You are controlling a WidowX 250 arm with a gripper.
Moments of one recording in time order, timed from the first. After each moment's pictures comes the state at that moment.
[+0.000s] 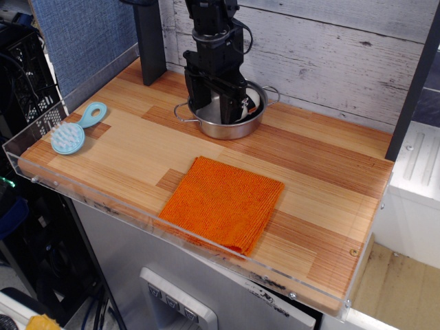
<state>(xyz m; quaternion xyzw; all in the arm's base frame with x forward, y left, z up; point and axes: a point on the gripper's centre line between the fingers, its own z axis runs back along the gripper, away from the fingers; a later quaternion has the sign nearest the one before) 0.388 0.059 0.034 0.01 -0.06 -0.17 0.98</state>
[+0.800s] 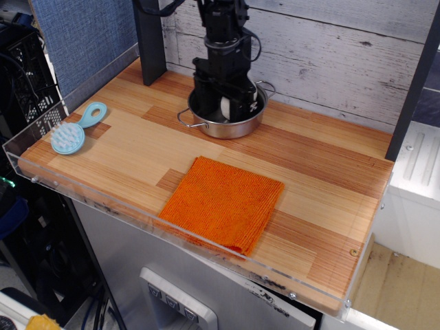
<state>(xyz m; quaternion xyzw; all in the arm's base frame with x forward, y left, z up) 0.409 0.057 0.011 0.01 -0.04 -0.16 0.99</state>
